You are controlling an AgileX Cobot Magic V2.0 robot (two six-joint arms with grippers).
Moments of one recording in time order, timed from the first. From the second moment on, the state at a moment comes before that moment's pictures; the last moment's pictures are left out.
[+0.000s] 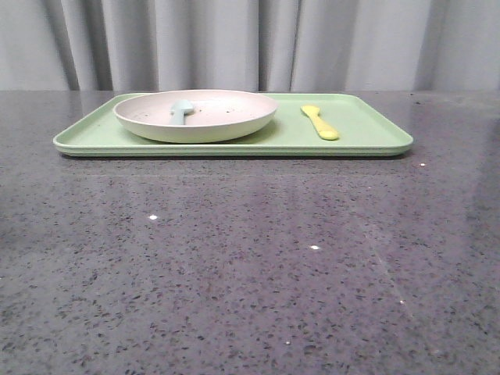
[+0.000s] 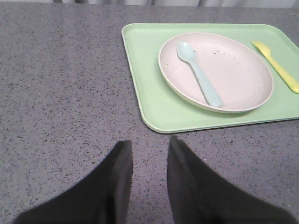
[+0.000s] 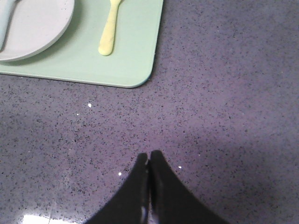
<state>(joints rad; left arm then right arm) -0.09 0.77 -0.75 -0.35 0.57 0.17 0.41 0.89 -1.07 -0.12 1.01 0.33</state>
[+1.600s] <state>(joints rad) -0.09 0.57 -0.66 -0.34 0.59 0.17 0.41 0.47 -0.75 -0.18 0.80 0.33</state>
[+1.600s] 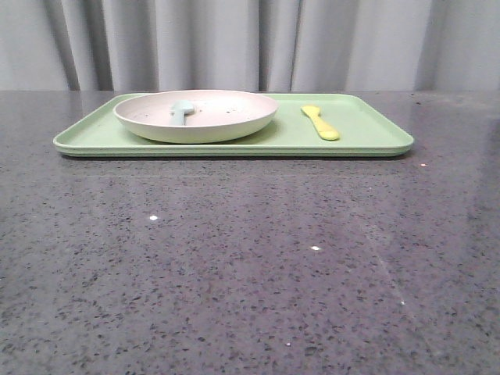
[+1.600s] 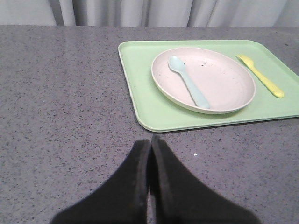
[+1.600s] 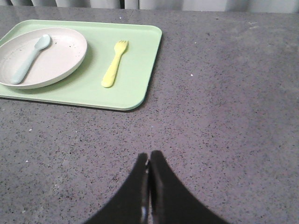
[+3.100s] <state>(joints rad) 0.06 0.00 0.00 -0.17 0.10 0.11 0.41 0.46 -0.75 -0.18 0.80 0.33</state>
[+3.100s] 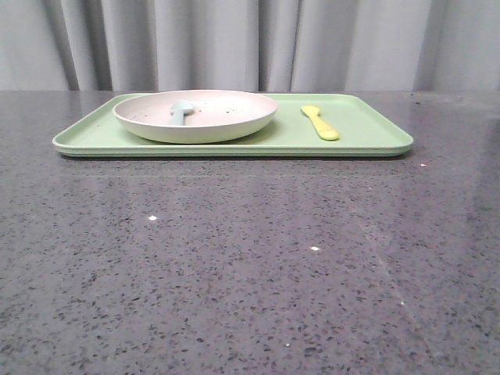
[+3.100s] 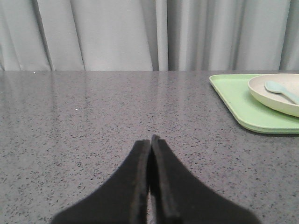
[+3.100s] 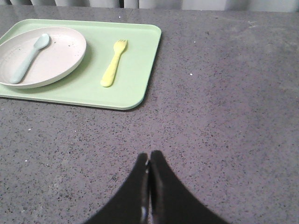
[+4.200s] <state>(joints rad) 0.06 0.00 0.00 -0.17 0.10 0.11 0.41 0.46 -0.71 -0.34 0.76 0.33</state>
